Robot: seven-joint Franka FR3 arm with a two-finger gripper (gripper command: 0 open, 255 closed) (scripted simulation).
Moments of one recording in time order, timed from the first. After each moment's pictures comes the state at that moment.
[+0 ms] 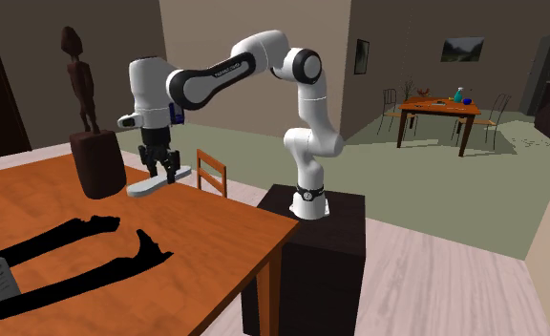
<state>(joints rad) -0.22 0.15 -0.49 -1.80 0.06 1.95 -0.56</state>
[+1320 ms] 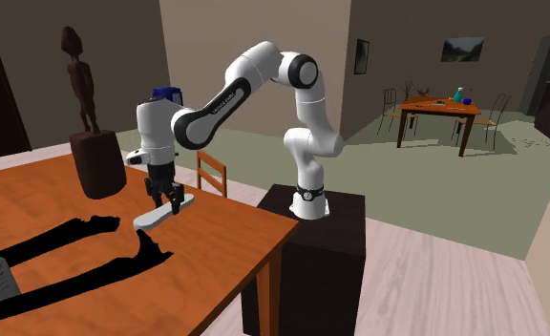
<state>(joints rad) -0.23 0.25 -0.48 -1.96 0.13 2.19 -0.60</state>
